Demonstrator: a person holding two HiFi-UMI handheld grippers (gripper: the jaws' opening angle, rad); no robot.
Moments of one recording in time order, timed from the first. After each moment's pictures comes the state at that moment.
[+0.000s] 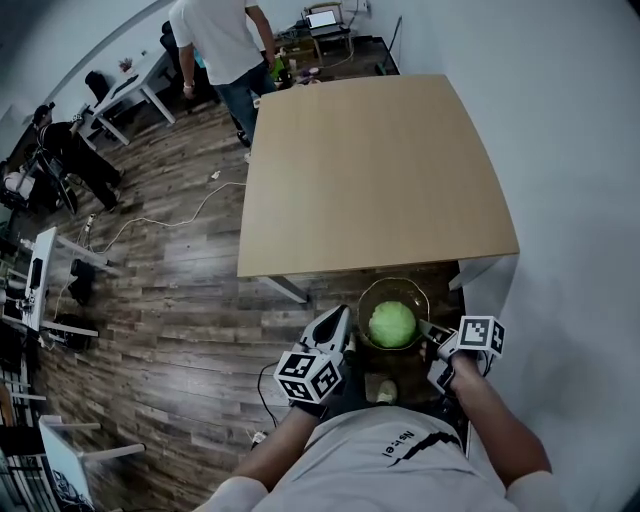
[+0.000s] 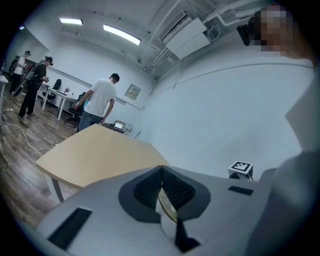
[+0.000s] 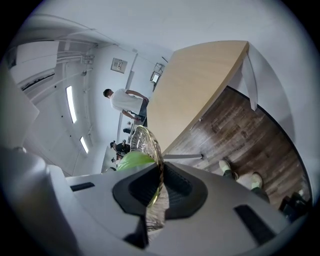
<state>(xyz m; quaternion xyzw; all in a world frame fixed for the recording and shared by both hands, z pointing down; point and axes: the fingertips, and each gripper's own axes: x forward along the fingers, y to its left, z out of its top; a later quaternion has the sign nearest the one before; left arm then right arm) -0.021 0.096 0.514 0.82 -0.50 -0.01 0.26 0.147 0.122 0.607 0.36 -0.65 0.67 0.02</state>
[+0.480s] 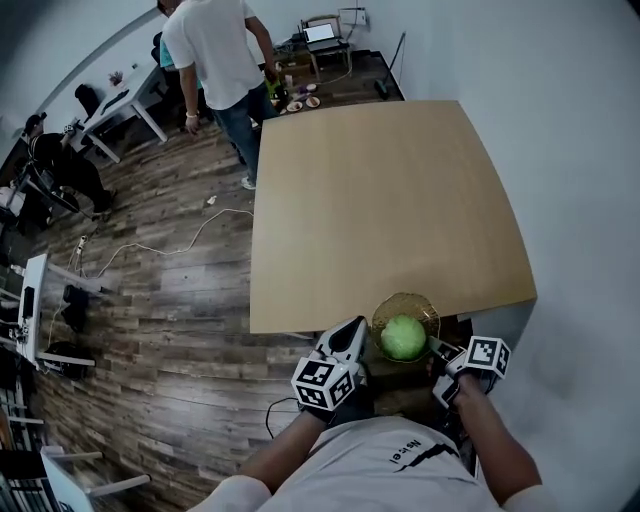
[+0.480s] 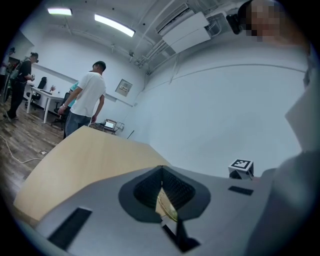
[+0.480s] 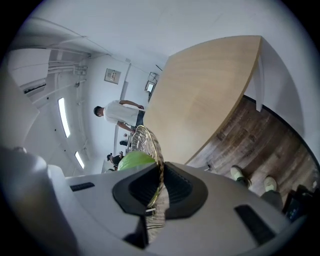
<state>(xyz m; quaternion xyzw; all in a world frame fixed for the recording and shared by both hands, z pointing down) -0.065 -0.046 0.525 0.86 -0.45 0.01 0.25 0.097 0.002 0.621 0.41 -0.61 0.68 -0.03</state>
